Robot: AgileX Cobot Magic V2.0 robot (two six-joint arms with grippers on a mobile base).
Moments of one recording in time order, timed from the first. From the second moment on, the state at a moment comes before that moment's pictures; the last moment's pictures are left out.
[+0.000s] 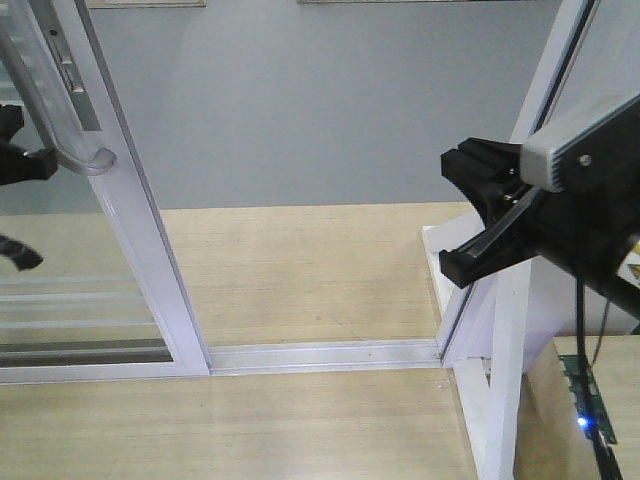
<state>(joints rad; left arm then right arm) -0.03 1.11 -0.62 0.19 -0.16 -0.09 0.53 0.93 -0.57 0.00 -0.08 -0.13</state>
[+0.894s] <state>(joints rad) -0.07 0.05 -0.27 -0.15 0.50 0.12 0.41 0.24 -0.32 -0.09 0.36 -0.12</state>
